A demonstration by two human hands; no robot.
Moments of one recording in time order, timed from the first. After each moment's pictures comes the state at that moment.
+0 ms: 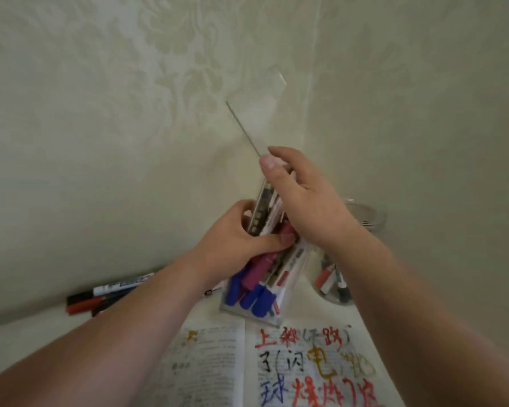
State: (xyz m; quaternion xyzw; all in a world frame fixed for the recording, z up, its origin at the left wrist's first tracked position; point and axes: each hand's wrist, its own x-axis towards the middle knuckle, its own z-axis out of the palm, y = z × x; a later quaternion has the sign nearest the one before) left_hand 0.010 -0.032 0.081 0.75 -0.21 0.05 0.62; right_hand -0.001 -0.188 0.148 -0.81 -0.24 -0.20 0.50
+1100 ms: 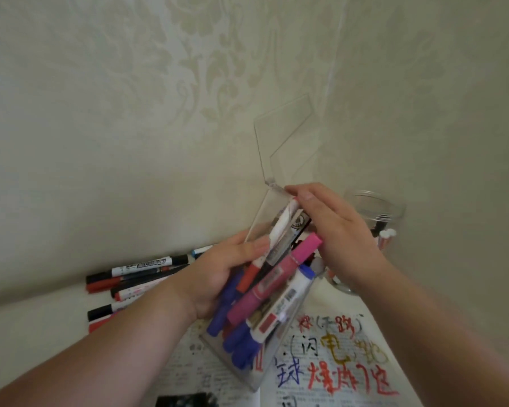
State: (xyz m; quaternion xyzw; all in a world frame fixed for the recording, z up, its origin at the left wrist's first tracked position) left_hand -0.028 -0.005 0.051 0.49 -0.23 -0.22 0.81; right_hand -0.022 -0.188 0.106 -0.78 -0.19 -0.12 0.59
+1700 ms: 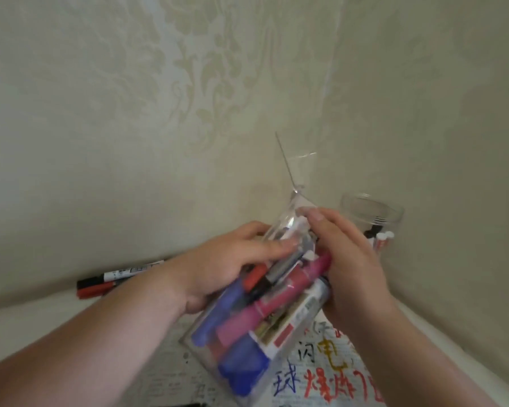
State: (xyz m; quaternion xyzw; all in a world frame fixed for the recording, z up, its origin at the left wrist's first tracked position) left_hand -0.034 -0.012 0.086 0.64 -0.16 -0.21 0.72; right_hand -0.043 -0.179 0.085 -0.57 -0.09 -0.04 0.82
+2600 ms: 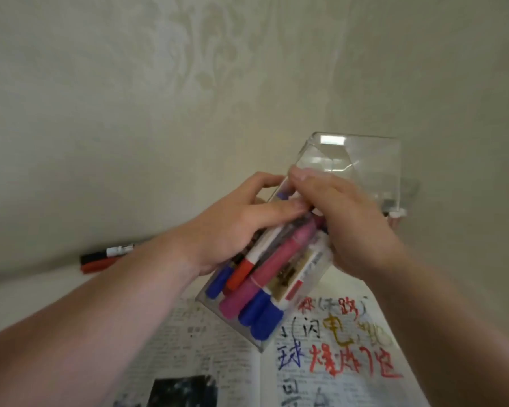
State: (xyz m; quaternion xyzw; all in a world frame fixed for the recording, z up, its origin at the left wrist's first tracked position) left_hand -0.022 -0.012 0.089 0.69 -0.18 -0.11 0.69; right_hand -0.023 -0.186 0.103 -0.70 -0.20 -0.01 0.69
